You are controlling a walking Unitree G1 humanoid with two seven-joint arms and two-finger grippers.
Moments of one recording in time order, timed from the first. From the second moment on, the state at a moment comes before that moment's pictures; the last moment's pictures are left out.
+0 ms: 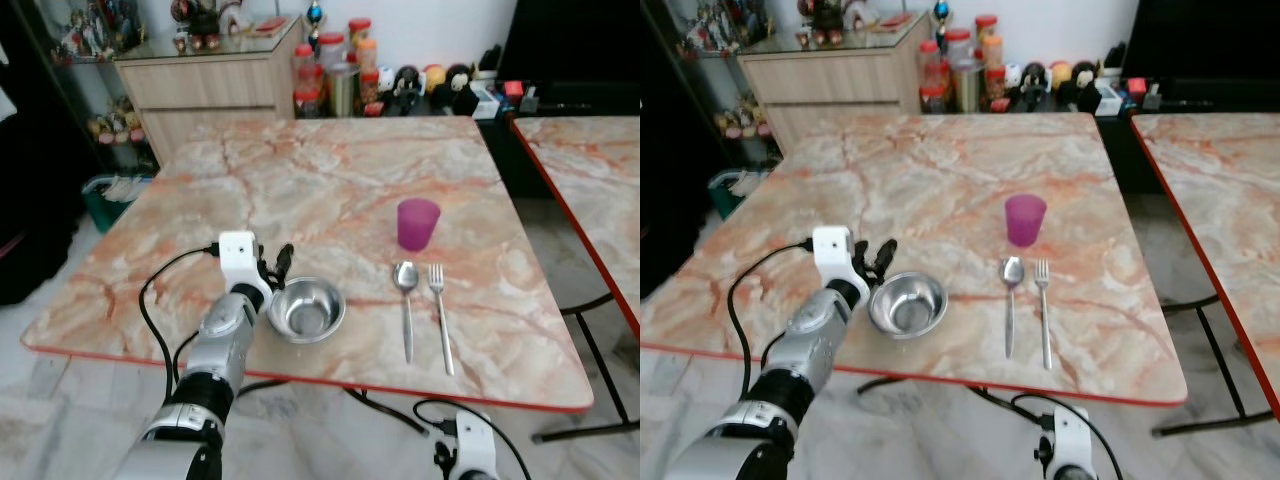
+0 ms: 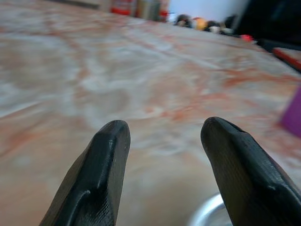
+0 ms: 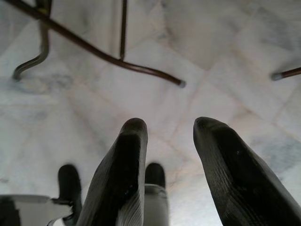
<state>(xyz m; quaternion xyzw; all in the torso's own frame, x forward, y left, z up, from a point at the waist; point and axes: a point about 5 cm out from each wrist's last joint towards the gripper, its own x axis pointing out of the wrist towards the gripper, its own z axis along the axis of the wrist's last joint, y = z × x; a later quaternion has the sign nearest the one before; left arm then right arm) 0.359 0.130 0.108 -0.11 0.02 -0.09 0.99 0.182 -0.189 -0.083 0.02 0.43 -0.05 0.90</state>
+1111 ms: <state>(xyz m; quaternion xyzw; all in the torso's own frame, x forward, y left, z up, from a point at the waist) 0.344 0.118 0.090 -0.13 0.12 -0.22 0.96 0.181 -0.190 -0.083 0.02 0.43 -0.06 0.90</state>
